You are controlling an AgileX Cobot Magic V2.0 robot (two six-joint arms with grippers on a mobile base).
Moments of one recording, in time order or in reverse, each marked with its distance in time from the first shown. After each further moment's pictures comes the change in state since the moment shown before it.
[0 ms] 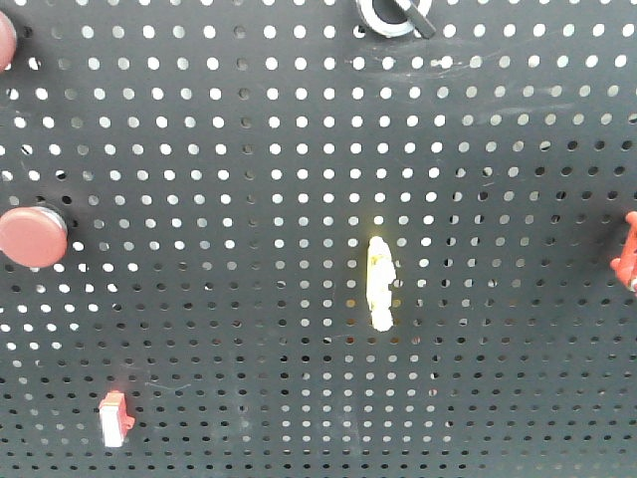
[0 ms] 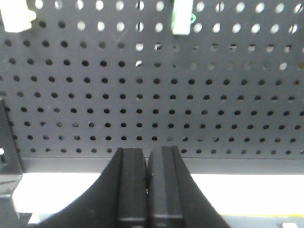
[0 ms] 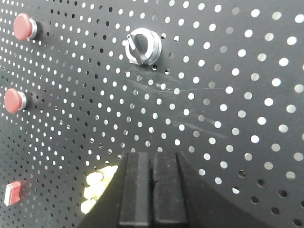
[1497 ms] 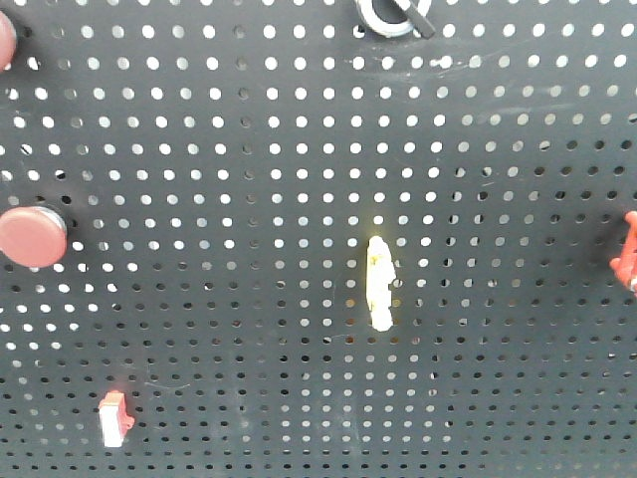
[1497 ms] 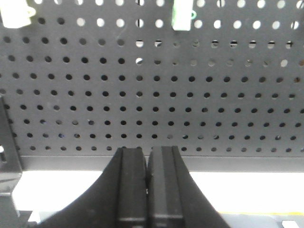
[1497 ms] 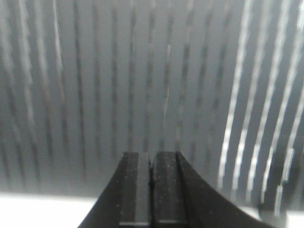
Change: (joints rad) left arm 0.000 -0.001 0.000 0.000 0.006 0.001; right arm -0.695 -0.686 1.037 0.187 -0.224 0.021
